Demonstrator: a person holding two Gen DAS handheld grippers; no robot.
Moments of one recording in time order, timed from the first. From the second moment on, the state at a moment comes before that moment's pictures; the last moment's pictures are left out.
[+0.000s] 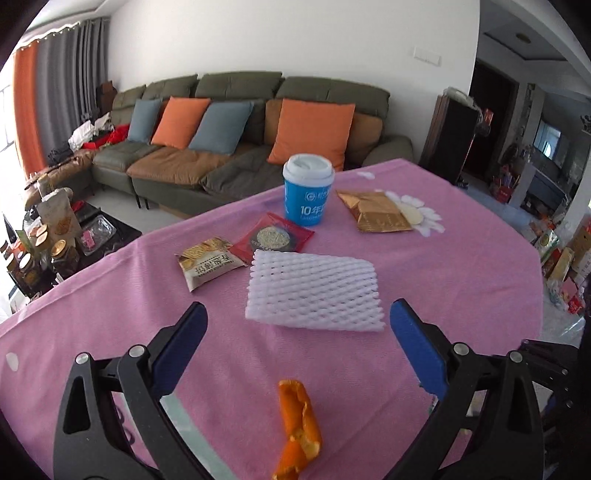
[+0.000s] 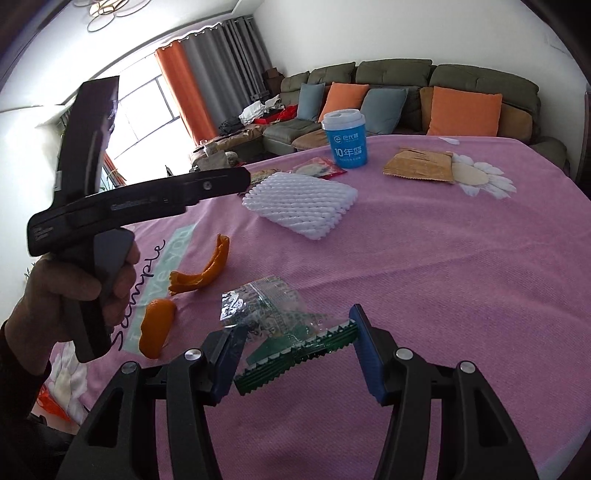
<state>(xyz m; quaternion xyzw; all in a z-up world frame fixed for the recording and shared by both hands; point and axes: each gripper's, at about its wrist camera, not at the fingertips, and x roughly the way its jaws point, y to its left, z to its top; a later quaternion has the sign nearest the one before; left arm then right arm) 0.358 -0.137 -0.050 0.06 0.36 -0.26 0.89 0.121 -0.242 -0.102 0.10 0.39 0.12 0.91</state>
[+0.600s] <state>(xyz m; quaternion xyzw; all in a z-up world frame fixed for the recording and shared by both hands) 0.429 -0.182 -0.108 0.08 0.49 -0.27 0.82 0.122 -0.250 -0.101 0.11 0.38 0.13 0.91</state>
